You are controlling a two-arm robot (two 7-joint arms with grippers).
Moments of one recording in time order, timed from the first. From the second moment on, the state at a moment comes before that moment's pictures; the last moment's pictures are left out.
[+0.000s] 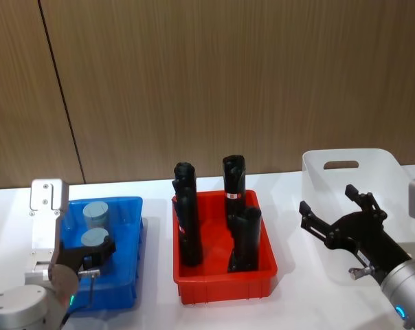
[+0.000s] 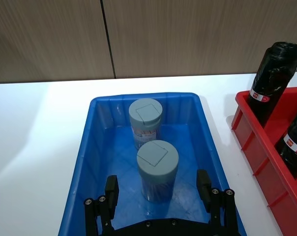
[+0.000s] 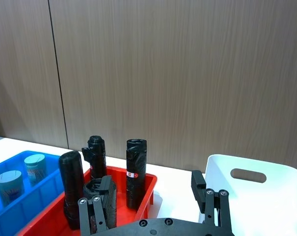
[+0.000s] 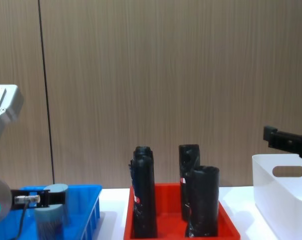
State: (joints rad) left arm -0.27 0.31 0.30 -1.48 -0.53 0.46 0.33; right arm -0.01 0.34 -0.23 -1.77 0.29 0.03 0.07
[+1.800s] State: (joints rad) left arm -0.46 0.26 0.28 -1.11 -0.41 0.43 0.03; right arm -0.01 0.34 -0.23 -1.77 0.29 0.03 0.07
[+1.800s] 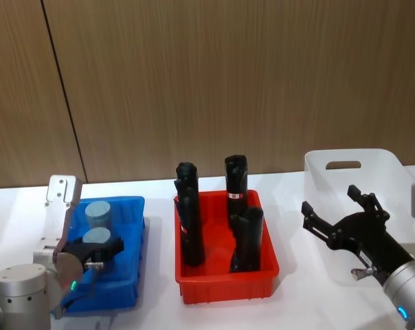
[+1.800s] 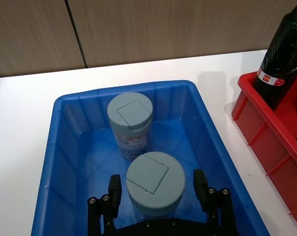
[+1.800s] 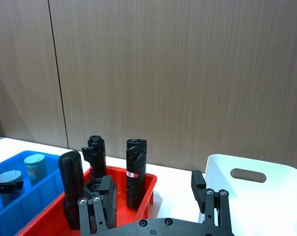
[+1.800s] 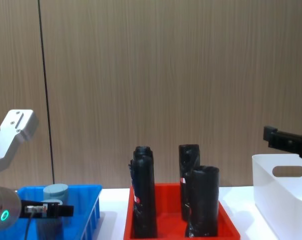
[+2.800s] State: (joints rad) left arm -0.39 0.29 0.27 -1.28 -0.37 0.39 -0.01; right arm -0.01 0.34 -0.23 -1.77 0.29 0.03 0.07
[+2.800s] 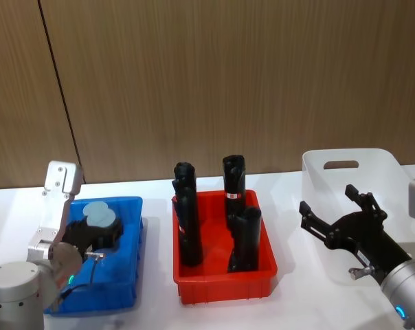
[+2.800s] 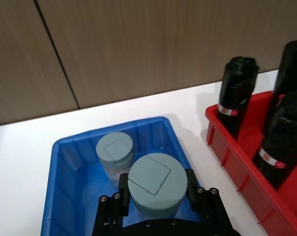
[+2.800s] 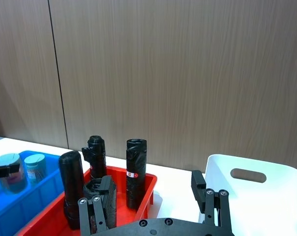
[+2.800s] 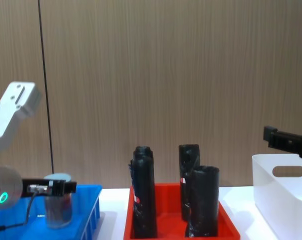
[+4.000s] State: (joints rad) left arm -0.39 0.35 0.30 -1.50 -0.28 0.41 -0.48; right arm -0.01 0.34 -0.23 -1.77 0.29 0.03 0.07
